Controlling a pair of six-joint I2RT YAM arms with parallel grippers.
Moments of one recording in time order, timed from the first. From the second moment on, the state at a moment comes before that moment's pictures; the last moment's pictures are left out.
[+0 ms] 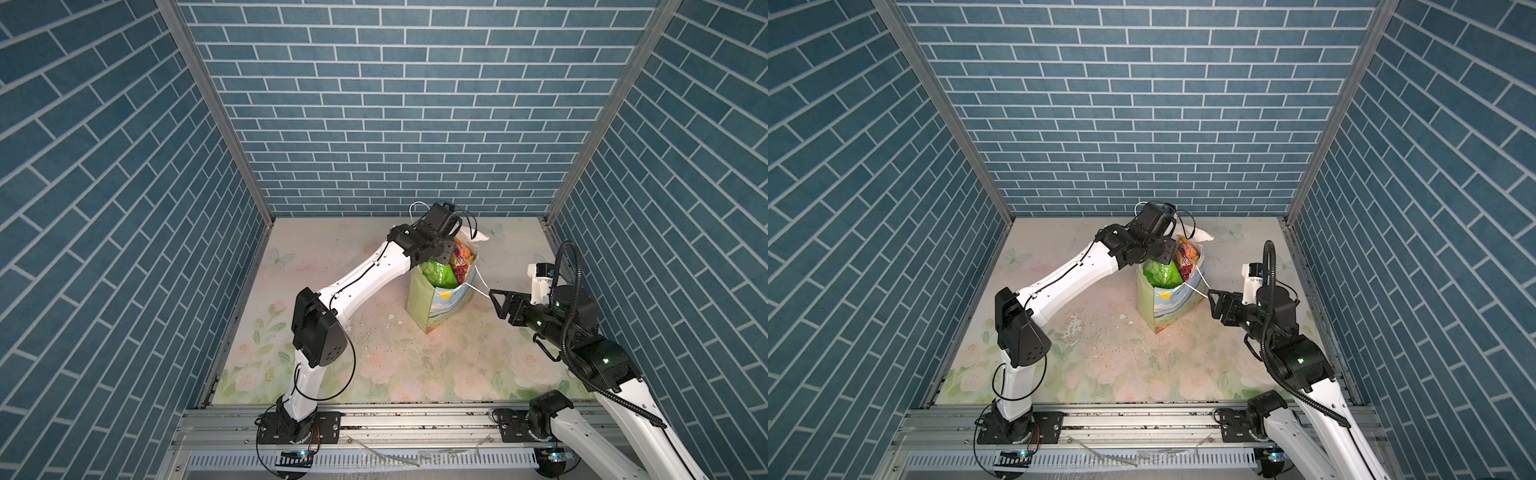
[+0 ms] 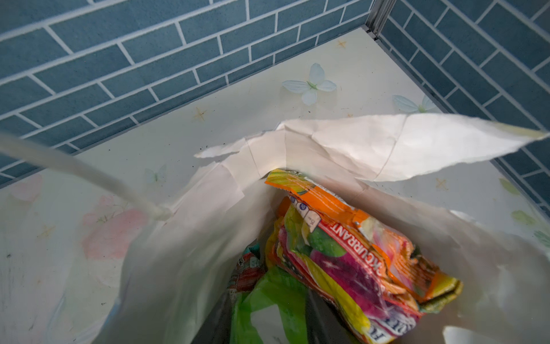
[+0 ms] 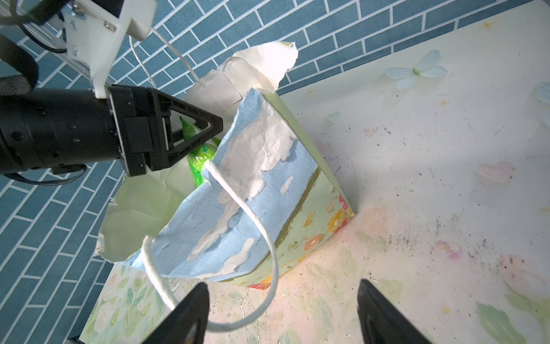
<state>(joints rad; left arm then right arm) -0.81 2.04 2.10 -0.84 -0.19 -0.25 0.42 0.64 0.79 -0.61 -0.11 0.49</state>
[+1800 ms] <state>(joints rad) -0.81 2.03 2.34 -0.97 -0.23 -0.23 0.42 0.64 0.78 -0.63 -0.05 0.50</state>
